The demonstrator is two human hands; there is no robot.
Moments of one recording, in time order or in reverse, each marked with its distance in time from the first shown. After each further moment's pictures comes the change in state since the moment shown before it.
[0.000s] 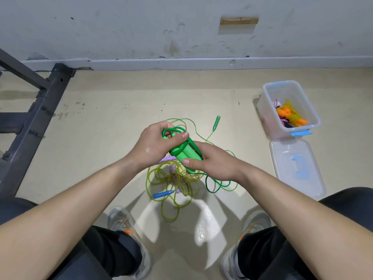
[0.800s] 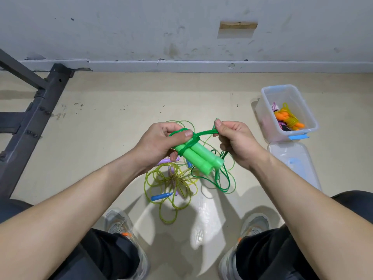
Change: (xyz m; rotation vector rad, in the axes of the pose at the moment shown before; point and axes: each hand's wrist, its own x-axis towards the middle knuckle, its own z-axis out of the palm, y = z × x) left_hand -0.006 0.022 0.002 -0.553 -0.234 -0.071; right_hand 0.008 0.015 -0.040 0.743 0.527 0.127
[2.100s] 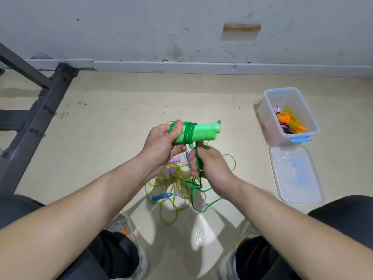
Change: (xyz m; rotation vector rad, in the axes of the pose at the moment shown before) left_hand 0.006 -0.009 0.014 -0.273 0.273 -0.044; right_hand -0.041 0.030 0.059 -0.062 -0.078 0.156
